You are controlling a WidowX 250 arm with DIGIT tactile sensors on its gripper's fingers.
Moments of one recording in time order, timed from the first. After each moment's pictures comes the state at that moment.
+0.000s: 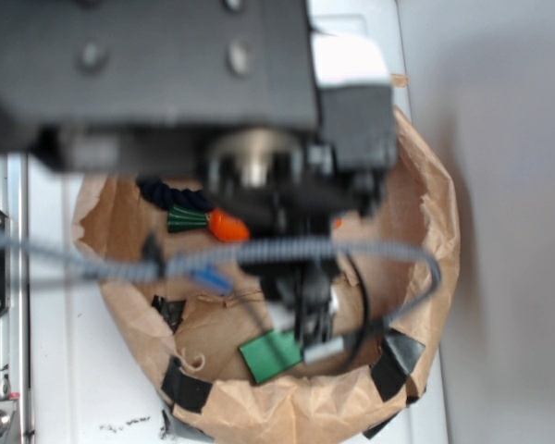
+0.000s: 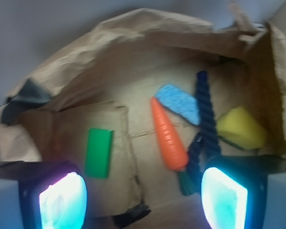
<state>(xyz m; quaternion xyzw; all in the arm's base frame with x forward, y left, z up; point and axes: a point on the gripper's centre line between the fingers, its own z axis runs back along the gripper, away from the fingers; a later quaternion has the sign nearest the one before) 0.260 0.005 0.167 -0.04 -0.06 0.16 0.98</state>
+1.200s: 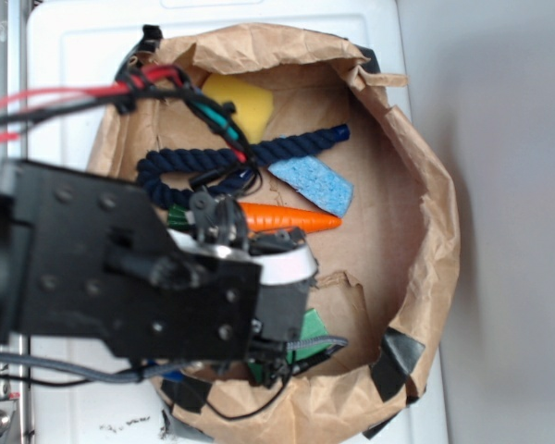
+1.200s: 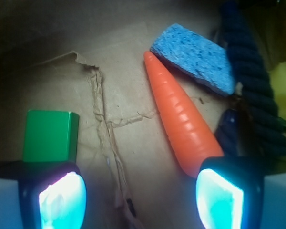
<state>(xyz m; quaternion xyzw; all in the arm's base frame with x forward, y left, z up) 0.253 -0.025 0.069 0.03 -0.07 0.19 0.98</state>
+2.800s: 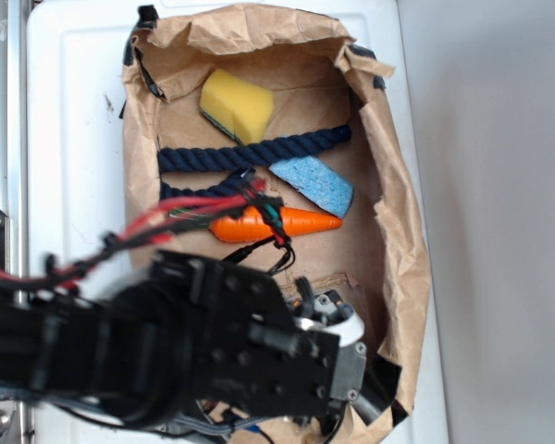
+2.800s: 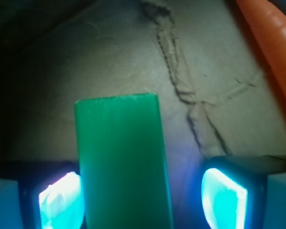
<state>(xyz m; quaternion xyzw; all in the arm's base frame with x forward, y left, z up) 0.274 -0.083 0.023 -0.01 -0.03 0.25 0.97</state>
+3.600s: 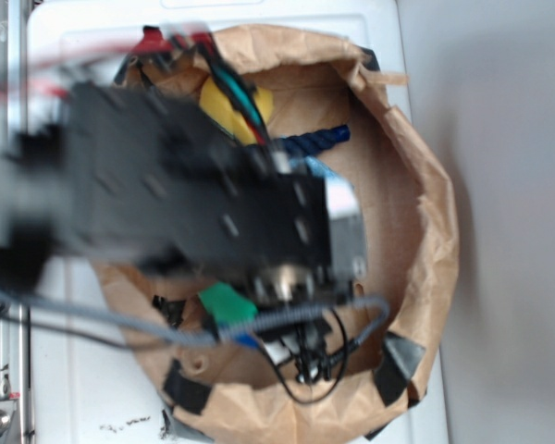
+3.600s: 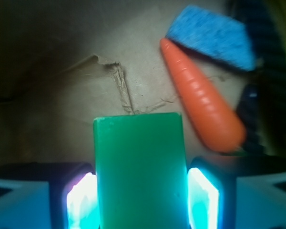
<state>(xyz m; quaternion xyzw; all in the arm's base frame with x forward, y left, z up) 0.256 -0.034 0.110 -0.07 0.00 0.23 0.97</state>
